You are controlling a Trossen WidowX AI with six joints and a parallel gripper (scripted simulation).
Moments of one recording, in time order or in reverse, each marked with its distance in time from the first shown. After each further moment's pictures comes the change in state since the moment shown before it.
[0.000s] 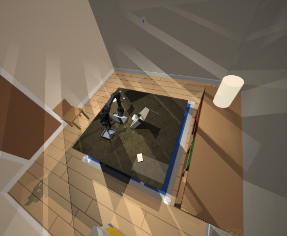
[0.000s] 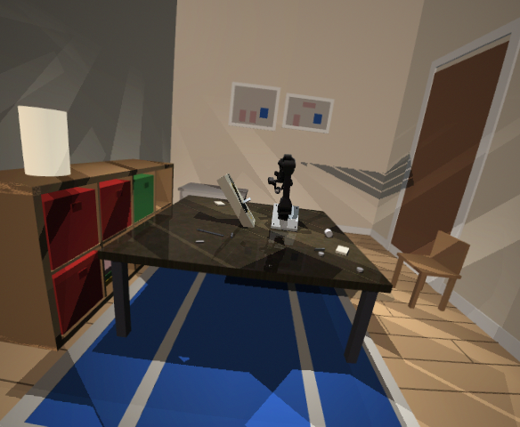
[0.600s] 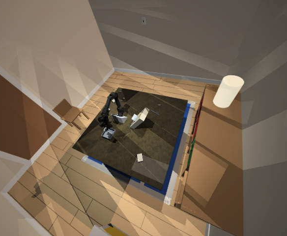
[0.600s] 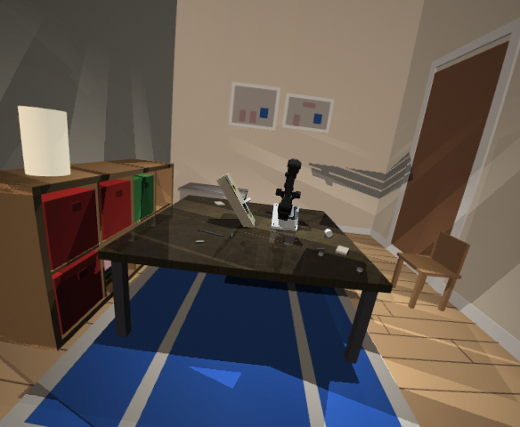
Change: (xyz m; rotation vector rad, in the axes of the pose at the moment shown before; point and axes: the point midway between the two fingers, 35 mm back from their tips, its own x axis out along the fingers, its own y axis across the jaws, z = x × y) arm 0.061 -0.079 -0.059 0.292 0.014 -0.170
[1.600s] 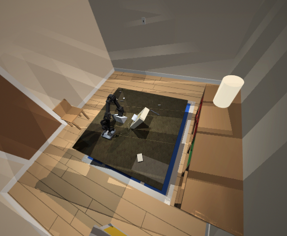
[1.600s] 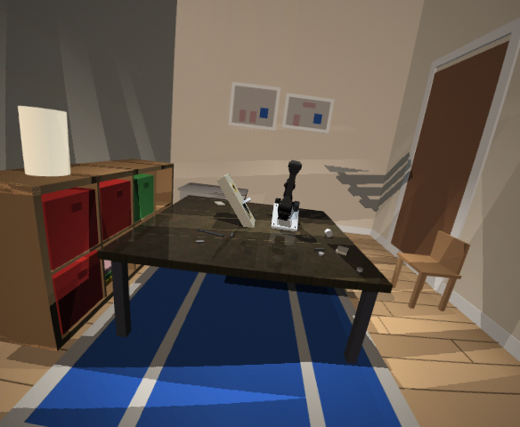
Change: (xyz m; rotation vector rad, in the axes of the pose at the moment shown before) arm 0.066 -0.004 -0.040 0.027 0.009 -0.012
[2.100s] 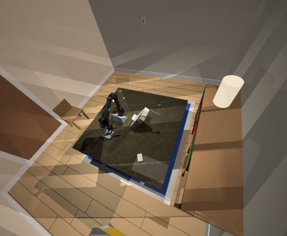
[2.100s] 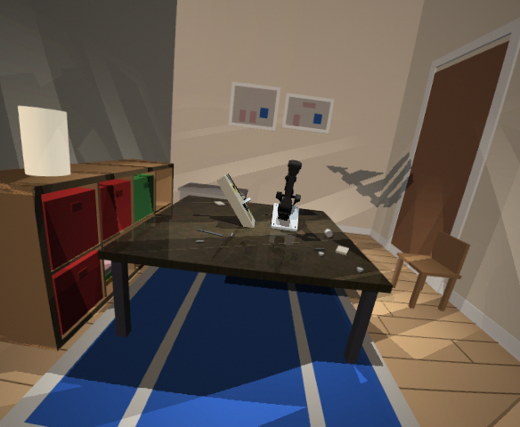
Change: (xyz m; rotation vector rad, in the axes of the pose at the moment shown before) arm -0.044 -0.001 0.027 -0.003 0.002 -0.003
